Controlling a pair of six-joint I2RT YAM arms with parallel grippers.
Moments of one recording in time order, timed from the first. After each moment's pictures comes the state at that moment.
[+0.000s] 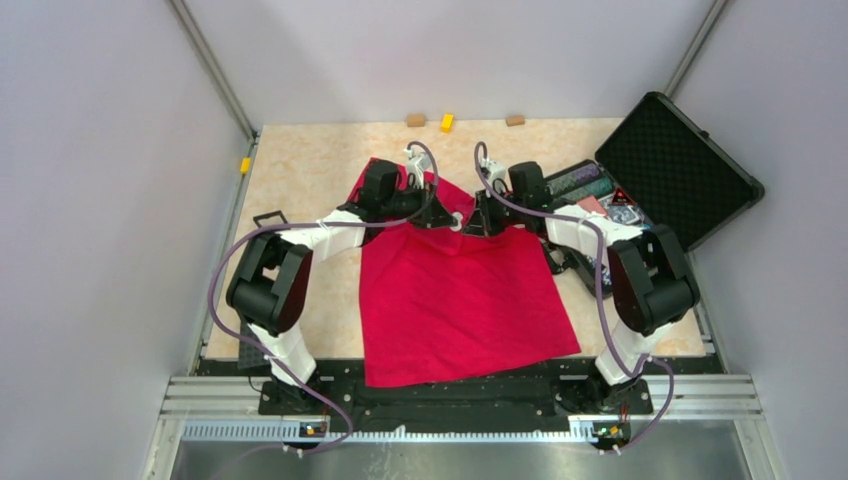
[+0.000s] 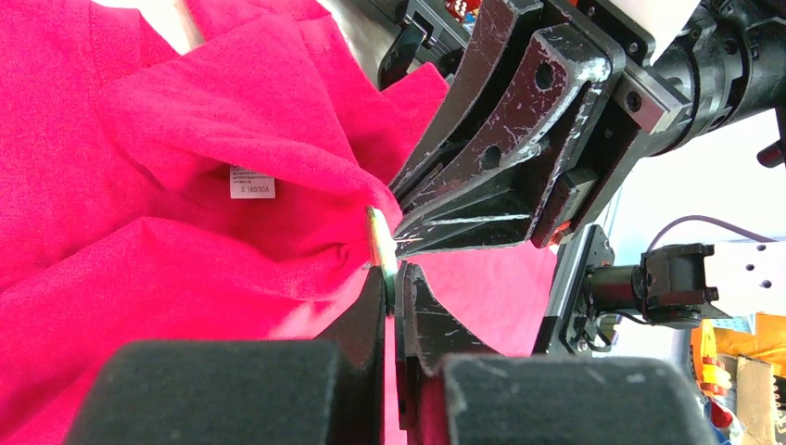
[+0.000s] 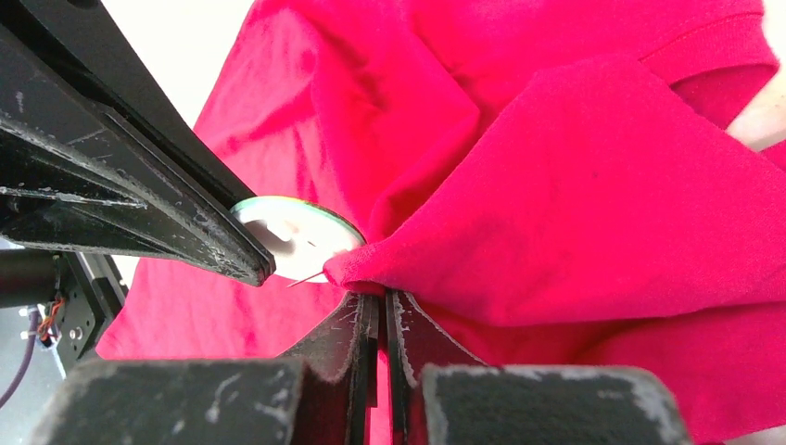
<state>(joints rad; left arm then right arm) -0.46 1.76 1.10 0.22 0.74 -0.49 0.43 1.73 1.07 -0.04 -0.57 0.18</state>
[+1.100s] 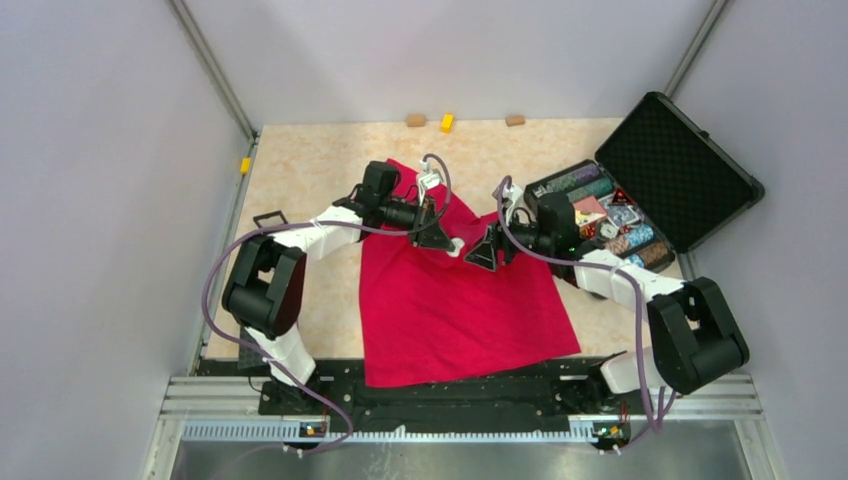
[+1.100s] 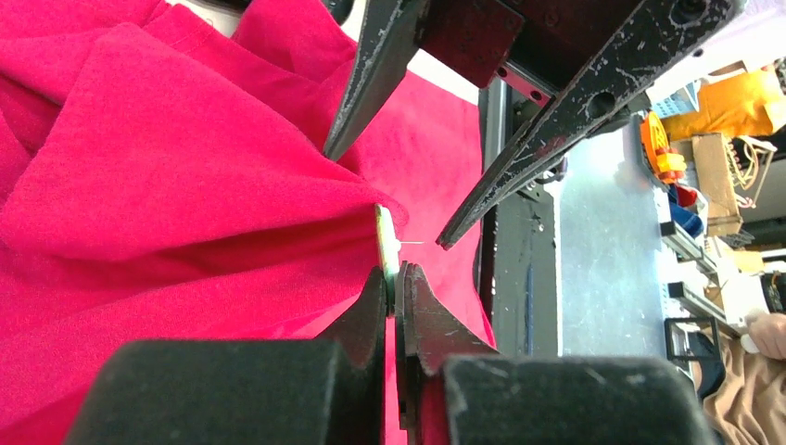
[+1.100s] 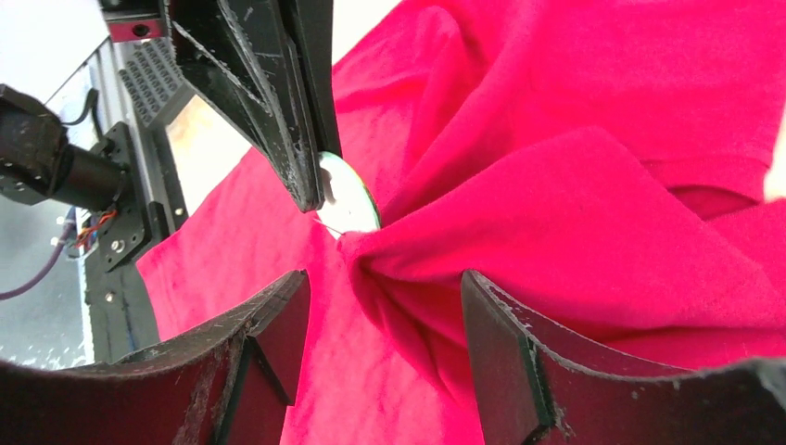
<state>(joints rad) -0.44 1.74 1.14 -0.06 1.11 -0.10 0.43 1.39 0.69 0.24 -0.72 0.13</state>
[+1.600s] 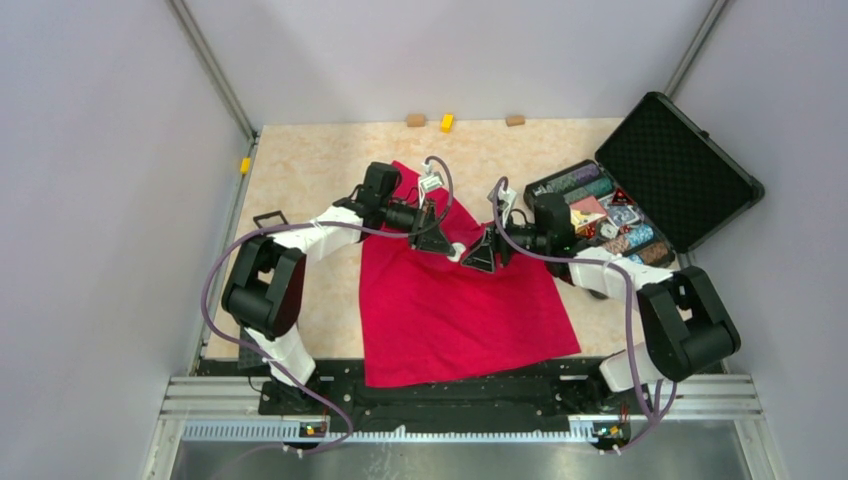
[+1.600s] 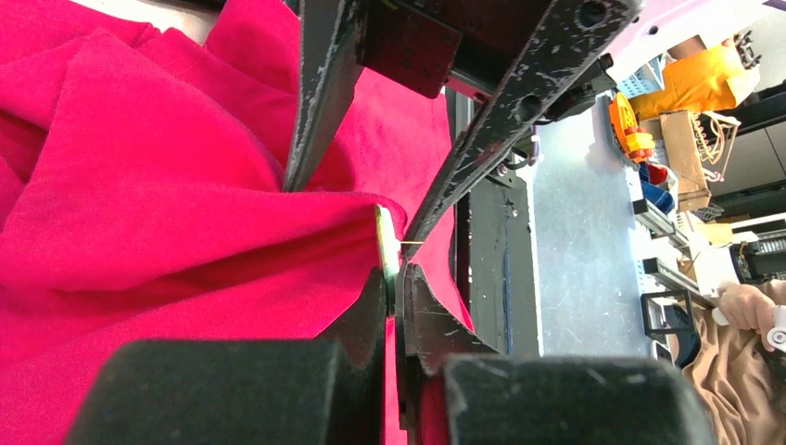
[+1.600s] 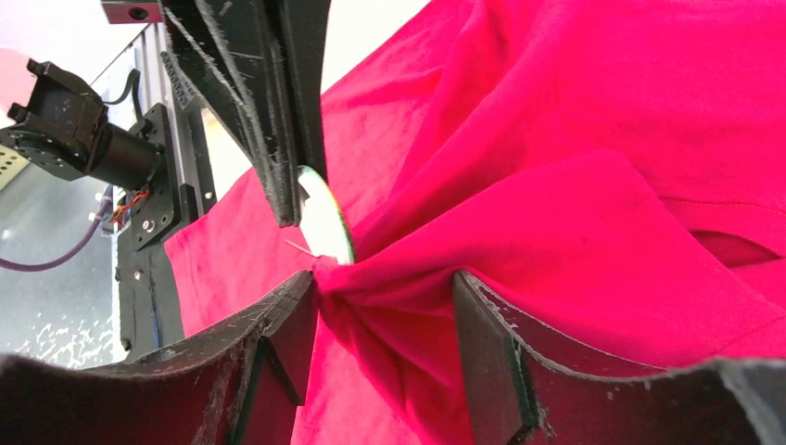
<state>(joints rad) -0.45 1.74 1.14 -0.10 1.19 -0.07 0.43 1.44 0.69 0.31 -0.84 0.14</state>
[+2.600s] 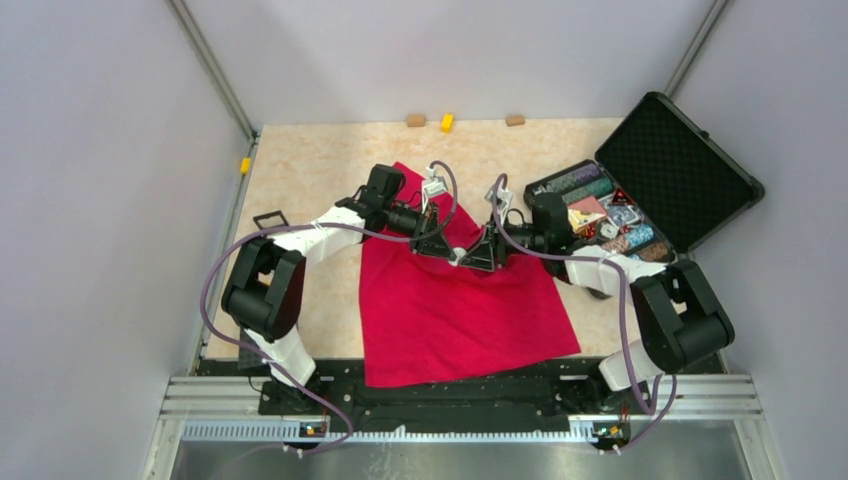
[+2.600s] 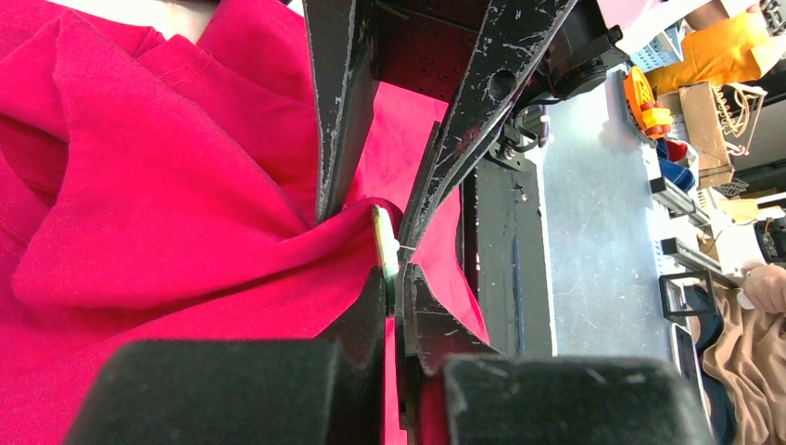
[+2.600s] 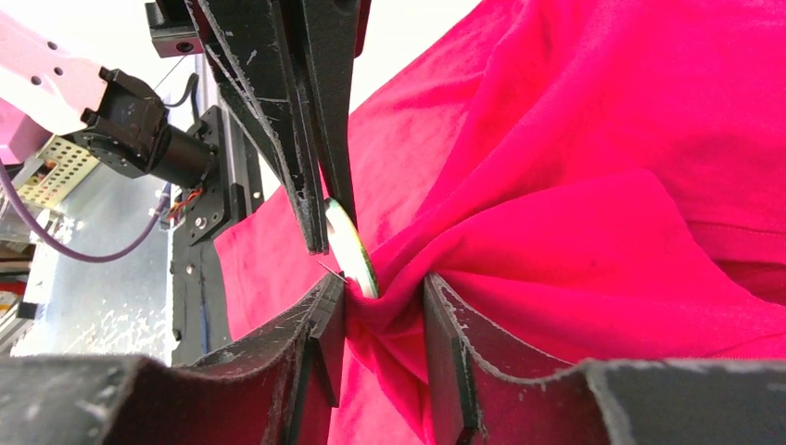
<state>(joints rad) -0.47 1.73 1.15 -0.18 1.18 0.03 0.43 1.49 0.70 0.38 -0.92 0.23</state>
